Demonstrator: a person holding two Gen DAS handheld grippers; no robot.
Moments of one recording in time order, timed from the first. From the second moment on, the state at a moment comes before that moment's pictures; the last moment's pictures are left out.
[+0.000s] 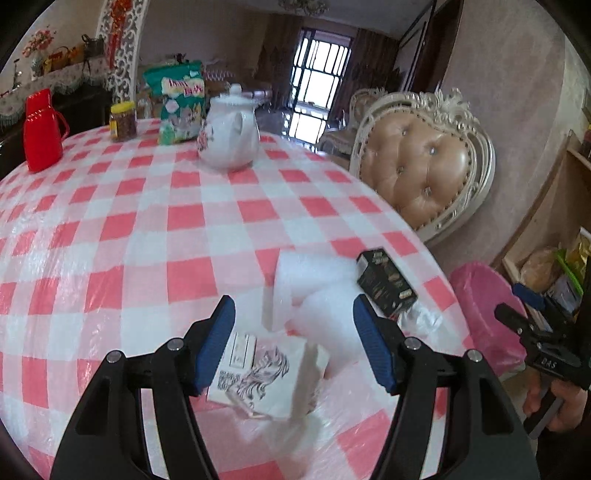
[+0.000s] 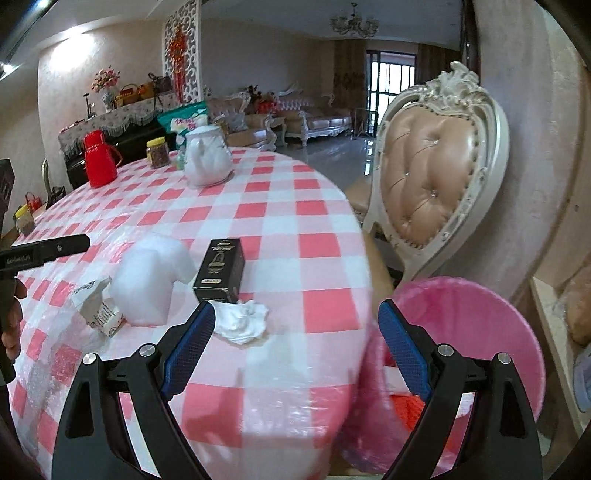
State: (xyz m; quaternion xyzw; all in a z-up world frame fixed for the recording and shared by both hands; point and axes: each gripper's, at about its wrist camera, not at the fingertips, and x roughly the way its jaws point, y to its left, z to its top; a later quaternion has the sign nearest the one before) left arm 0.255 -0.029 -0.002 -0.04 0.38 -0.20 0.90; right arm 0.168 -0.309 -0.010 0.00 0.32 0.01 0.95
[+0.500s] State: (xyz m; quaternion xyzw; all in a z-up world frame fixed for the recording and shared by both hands) left arm 0.259 -0.035 -0.043 -0.01 0.45 -0.23 0.86; right arm 0.207 -0.270 -0.045 -0.03 0.38 0.03 0.93
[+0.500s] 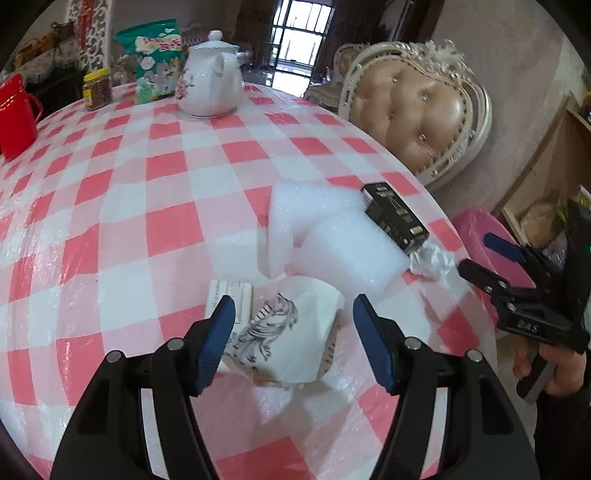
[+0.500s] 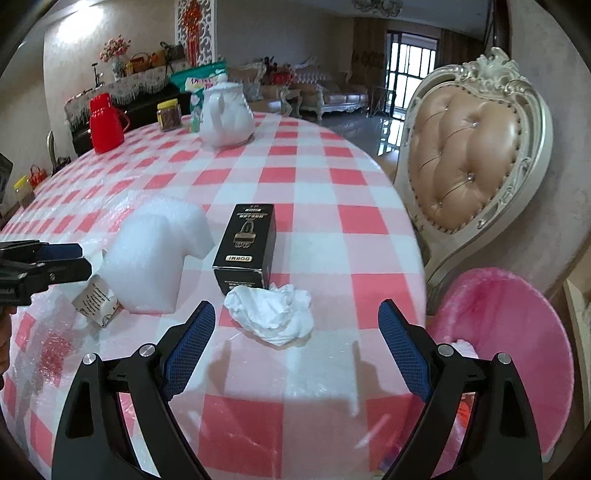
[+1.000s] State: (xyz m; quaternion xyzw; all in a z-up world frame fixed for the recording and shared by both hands) left arm 0.259 -0.058 -0.057 0.07 0.47 -0.21 0.86; right arm 0.226 -0.256 -0.065 -0.03 0.42 0.05 0.91
